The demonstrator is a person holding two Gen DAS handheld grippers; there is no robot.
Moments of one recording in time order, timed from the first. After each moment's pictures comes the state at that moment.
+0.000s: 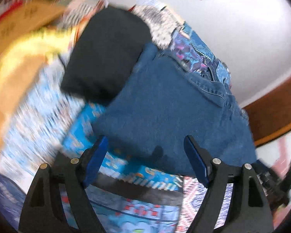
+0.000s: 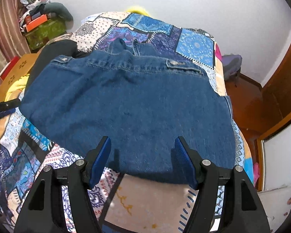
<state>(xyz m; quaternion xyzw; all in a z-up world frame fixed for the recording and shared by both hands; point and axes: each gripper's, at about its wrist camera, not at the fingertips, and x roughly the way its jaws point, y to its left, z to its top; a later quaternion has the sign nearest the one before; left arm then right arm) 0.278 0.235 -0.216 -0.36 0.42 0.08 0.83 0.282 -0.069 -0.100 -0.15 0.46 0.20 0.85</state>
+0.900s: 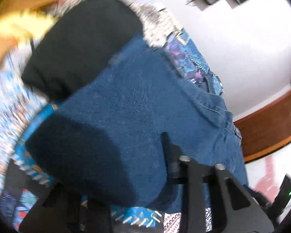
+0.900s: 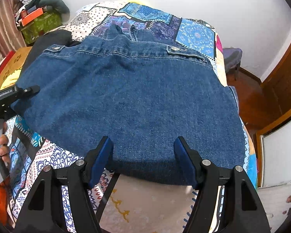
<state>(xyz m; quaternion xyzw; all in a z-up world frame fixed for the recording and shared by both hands) 0.329 0.209 -0.228 -0.39 0.36 0.07 0.84 0.286 -0.062 -0.111 -0.16 0.48 0.19 0.84</state>
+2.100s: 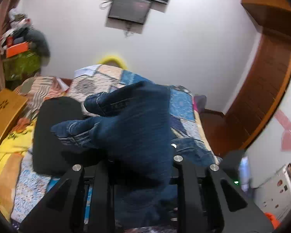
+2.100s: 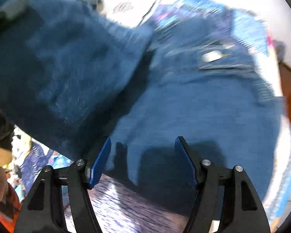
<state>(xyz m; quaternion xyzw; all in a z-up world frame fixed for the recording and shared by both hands) 0.337 0.098 -0.062 -0.15 0.27 0.03 0.95 0.302 -0.022 -0.110 -0.10 0.52 0.30 0.79</state>
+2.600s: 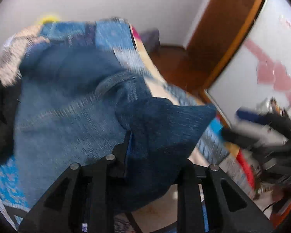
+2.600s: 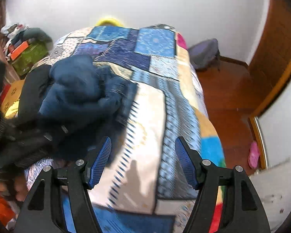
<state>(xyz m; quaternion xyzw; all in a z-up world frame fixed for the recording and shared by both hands) 0.391 -0.072 -0.168 -0.07 0.45 -0.16 0.87 0.281 -0.209 -0.071 -0.05 0.47 0.14 0.87</state>
